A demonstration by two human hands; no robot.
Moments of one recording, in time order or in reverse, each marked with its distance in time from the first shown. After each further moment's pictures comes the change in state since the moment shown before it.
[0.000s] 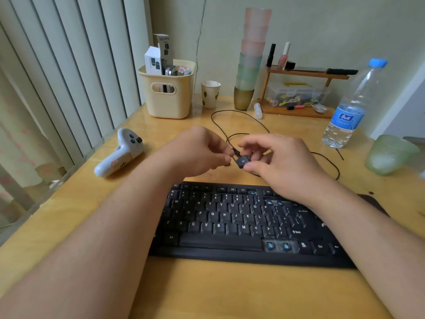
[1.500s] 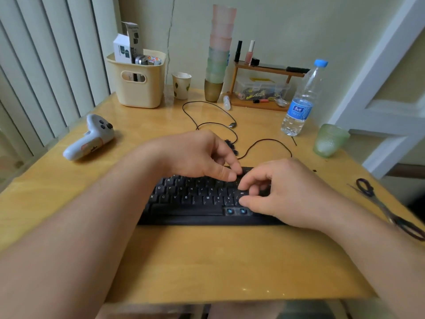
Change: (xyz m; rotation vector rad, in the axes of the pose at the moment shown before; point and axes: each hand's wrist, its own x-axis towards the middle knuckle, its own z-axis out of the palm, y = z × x) left_hand -0.034 0.042 0.025 0.023 -0.472 0.270; right_hand -0.101 -0.032 -0.056 -0.223 -0.255 0.192
